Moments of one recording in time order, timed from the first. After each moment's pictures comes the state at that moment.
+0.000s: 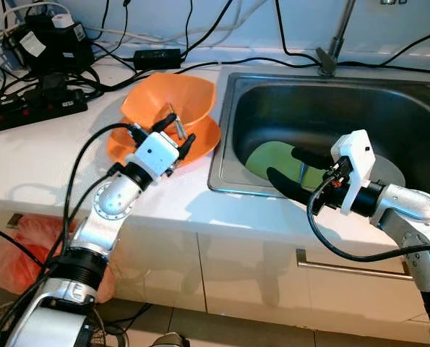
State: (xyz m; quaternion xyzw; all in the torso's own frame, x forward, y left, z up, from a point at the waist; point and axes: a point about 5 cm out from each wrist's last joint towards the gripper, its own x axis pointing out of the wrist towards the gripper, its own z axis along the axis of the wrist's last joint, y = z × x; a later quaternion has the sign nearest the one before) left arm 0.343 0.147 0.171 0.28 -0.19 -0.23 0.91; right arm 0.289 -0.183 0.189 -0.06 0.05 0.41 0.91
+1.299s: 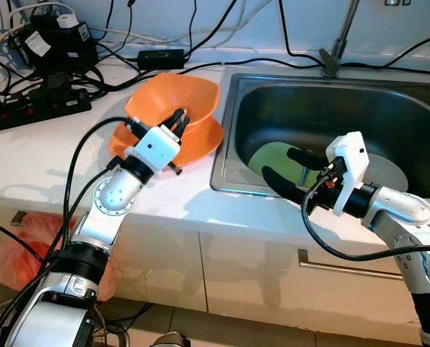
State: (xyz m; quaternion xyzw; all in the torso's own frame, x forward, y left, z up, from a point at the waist) left arm 0.344 0.145 0.192 0.30 -0.25 -0.21 0.90; right arm 0.290 -0.176 0.185 -0.04 0.04 0.39 0.92
